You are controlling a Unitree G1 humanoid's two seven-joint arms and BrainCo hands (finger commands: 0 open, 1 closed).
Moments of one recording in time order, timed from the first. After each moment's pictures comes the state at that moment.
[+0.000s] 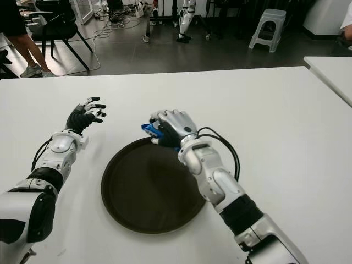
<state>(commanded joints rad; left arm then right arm) -0.79 0.19 0.10 1.30 0.07 -0.39 -0.06 -0.45 -0.20 0.54 0.08 -0.83 0.15 0.13</state>
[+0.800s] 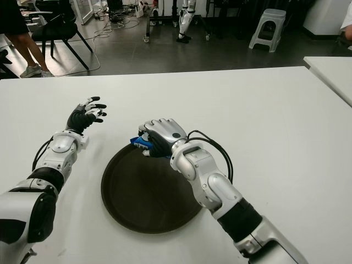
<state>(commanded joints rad) -0.79 0.18 0.10 1.30 0.07 -0.38 -0.05 -0.42 -0.21 0.60 -0.03 -0.90 0.19 0.30</state>
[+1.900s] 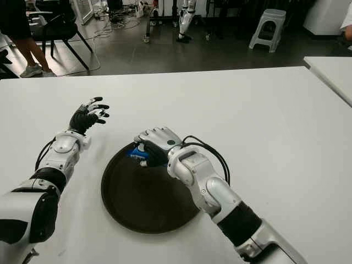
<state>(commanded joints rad) -0.79 0.18 0.11 1.30 0.06 -0.39 -0.08 -0.41 -0.21 0.61 0.01 -0.86 0.09 0.33</state>
